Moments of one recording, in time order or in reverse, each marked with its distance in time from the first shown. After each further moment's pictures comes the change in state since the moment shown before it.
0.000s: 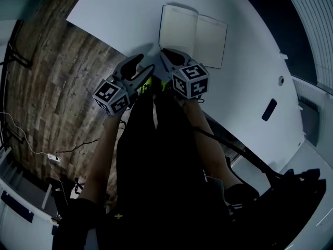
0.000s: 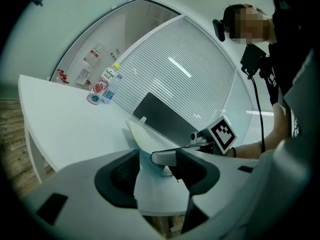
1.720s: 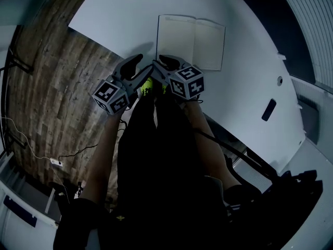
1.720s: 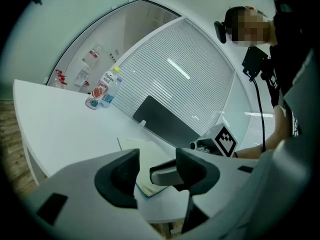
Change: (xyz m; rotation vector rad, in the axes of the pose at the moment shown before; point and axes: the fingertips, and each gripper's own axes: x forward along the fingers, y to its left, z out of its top) left arm 0.003 0.014 0.020 0.000 -0.014 -0.022; right arm 0.019 0.020 -0.013 0.045 0.087 0.102
